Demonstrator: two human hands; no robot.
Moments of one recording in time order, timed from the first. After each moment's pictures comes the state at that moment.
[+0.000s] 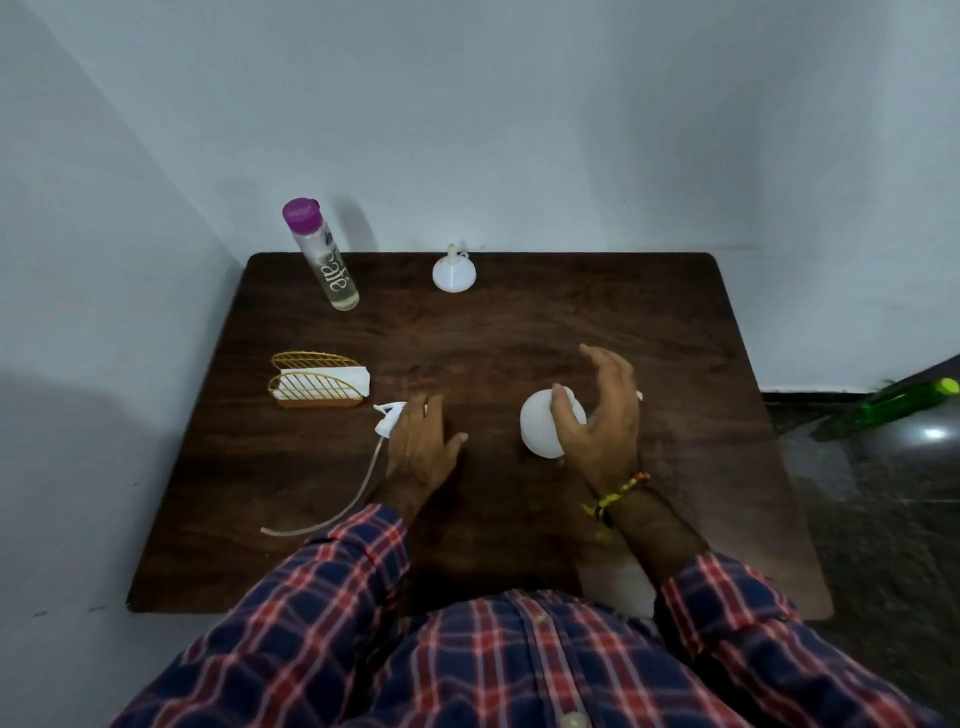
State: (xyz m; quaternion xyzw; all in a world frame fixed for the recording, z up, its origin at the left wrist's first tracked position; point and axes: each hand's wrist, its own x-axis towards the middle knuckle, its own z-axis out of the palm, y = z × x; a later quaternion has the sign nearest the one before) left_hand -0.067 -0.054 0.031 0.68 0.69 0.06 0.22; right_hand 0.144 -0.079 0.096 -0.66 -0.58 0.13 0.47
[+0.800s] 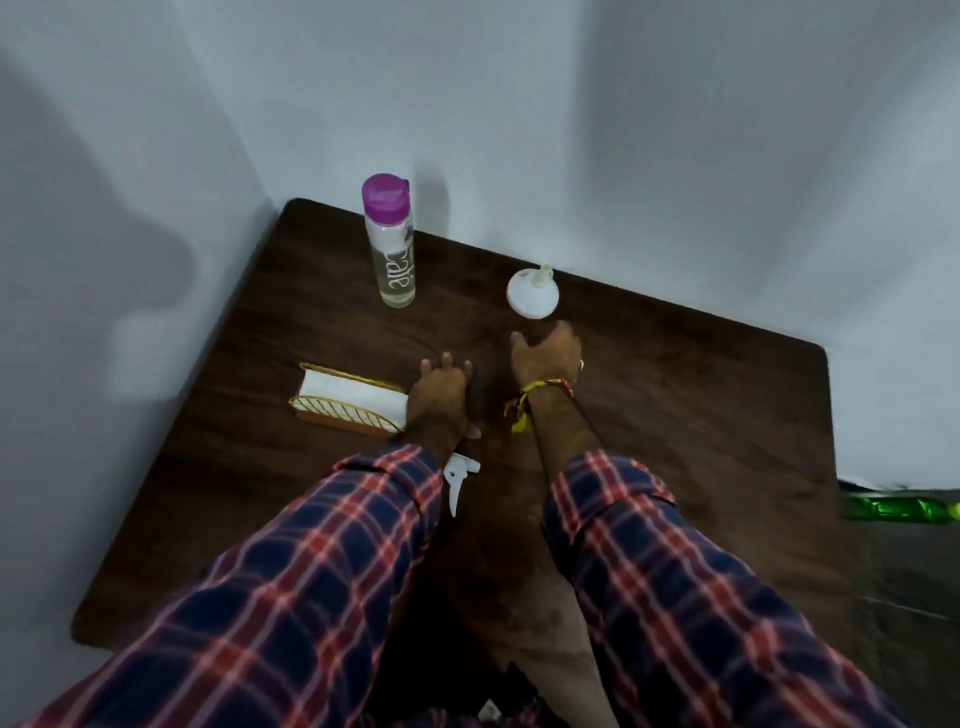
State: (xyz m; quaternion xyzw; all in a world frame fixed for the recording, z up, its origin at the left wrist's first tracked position) left_hand -0.135 0.106 -0.004 0.63 0.69 -0.11 0.34; right_hand -0.012 0.155 0.030 -0.81 -0.45 0.31 0.21
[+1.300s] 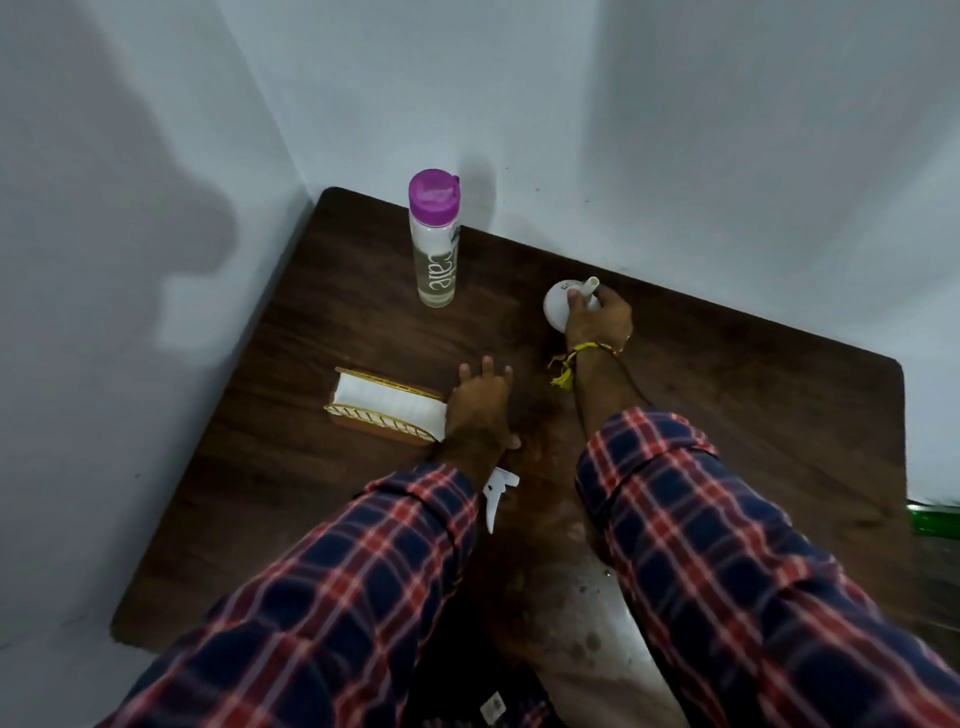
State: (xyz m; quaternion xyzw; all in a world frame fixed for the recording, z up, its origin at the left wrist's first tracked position) left_hand -0.135 0.108 -0.006 0.63 0.68 -0.13 0.35; right_hand -0.020 0.215 0.008 -0.80 -0.41 0.28 0.33
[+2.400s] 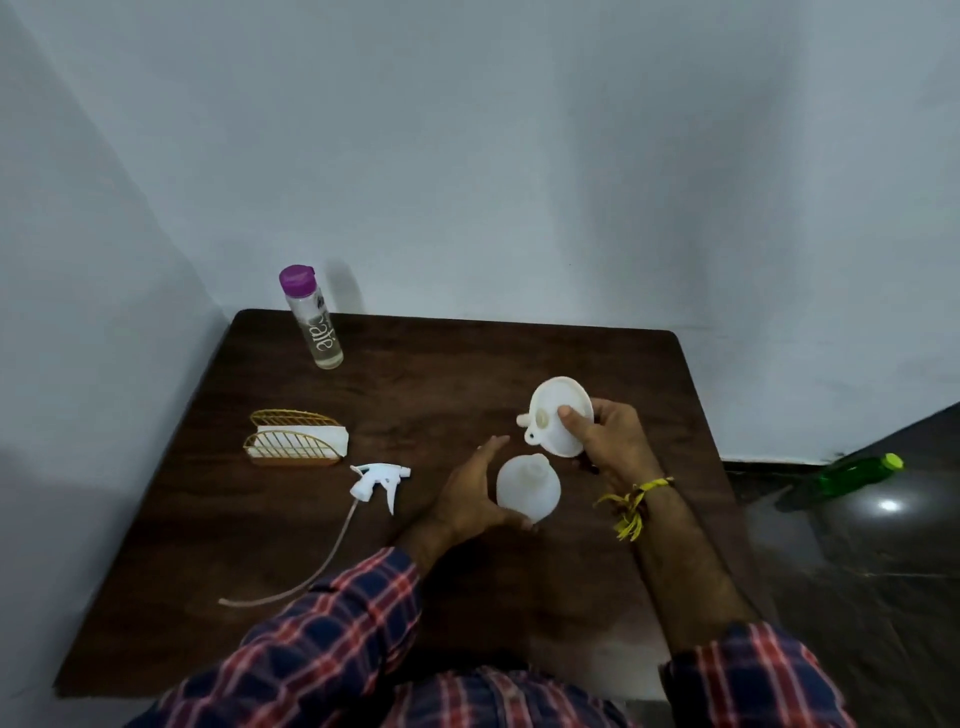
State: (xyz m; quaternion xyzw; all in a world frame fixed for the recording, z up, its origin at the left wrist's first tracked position) left_hand -0.007 -0.051 0.079 0.63 0.56 0.17 0.51; right_hand 0.174 -0.039 0.178 -0.69 -0.41 0.47 0.37
